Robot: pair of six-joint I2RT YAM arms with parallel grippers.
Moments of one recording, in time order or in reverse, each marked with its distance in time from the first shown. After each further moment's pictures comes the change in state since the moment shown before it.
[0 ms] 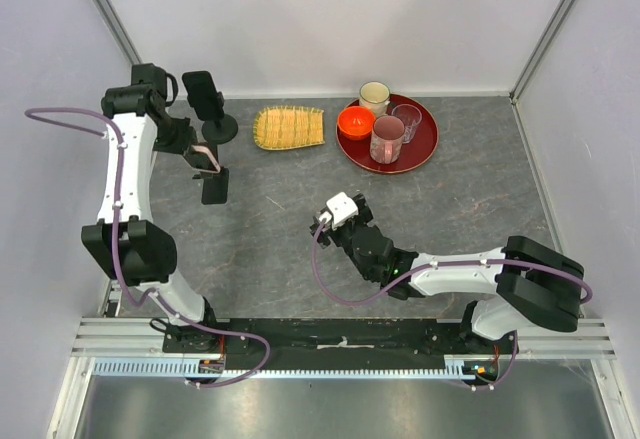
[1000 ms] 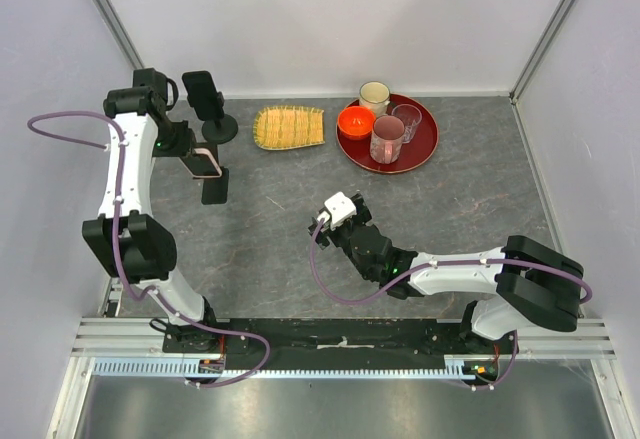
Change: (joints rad) left arm 0.017 0.006 -0.071 -0.009 0.009 -0.151; right arm 0.000 0.006 0.013 -0.028 -0.017 0.007
